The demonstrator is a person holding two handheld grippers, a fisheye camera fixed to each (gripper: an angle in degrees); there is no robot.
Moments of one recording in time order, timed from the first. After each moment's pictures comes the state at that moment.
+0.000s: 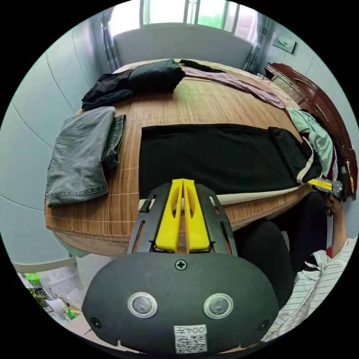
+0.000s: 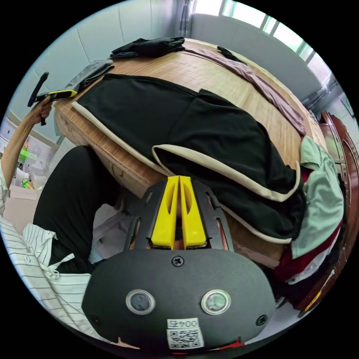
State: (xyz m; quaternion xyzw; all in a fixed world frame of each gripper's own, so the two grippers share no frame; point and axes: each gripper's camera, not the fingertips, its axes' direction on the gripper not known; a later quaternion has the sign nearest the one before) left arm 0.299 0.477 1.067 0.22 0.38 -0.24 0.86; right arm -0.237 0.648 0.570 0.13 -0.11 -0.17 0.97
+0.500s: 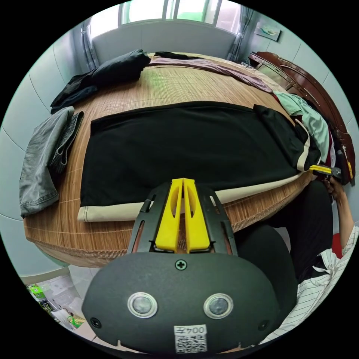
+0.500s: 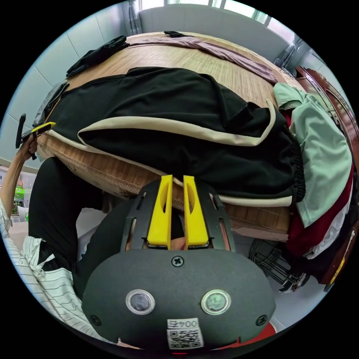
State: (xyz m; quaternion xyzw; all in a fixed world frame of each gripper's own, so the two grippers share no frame) left arm 0.381 0.428 1.057 0.21 0.41 -0.22 0.86; right arm -0.129 0.631 0.629 0.10 -0.14 -0.07 0.98
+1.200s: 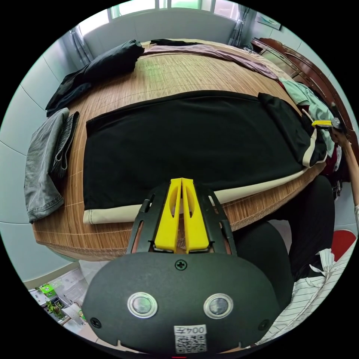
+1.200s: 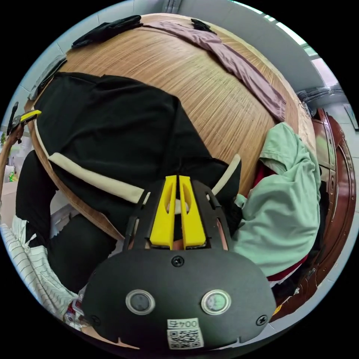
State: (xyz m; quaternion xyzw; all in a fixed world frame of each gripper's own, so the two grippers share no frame) left arm 0.379 0.397 1.031 0.16 0.39 -0.19 0.89; right arm -0.044 0.446 0.579 0.07 -0.03 -0.20 0.98
